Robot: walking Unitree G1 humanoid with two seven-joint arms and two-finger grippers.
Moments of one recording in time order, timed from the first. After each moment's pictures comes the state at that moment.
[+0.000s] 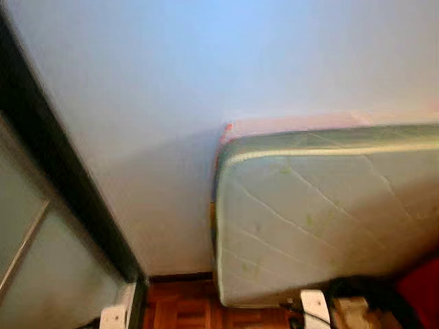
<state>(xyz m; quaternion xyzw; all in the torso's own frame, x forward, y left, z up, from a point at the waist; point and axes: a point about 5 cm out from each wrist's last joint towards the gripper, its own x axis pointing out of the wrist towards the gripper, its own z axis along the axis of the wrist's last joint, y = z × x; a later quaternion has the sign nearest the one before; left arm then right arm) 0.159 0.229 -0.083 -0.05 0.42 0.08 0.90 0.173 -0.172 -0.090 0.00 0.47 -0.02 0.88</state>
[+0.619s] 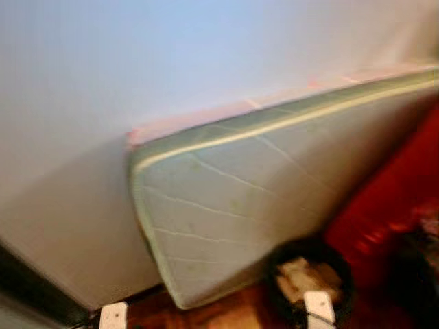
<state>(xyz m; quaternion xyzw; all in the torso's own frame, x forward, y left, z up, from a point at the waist) 0.164 0.229 -0.081 -0.05 0.41 0.08 0.91 0.171 -0.174 -0.091 -0.01 0.47 -0.02 0.88</state>
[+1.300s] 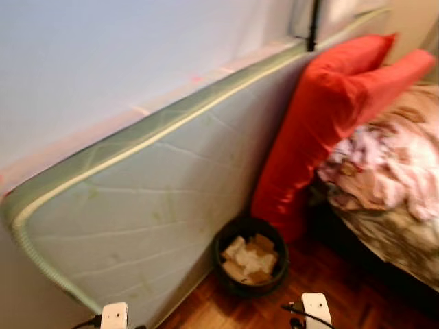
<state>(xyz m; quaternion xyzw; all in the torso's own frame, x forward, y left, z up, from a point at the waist) 0.163 0.228 -0.082 -0.05 0.41 0.07 0.91 0.170 -0.174 -0.091 -0.01 0.47 -0.02 0.88</state>
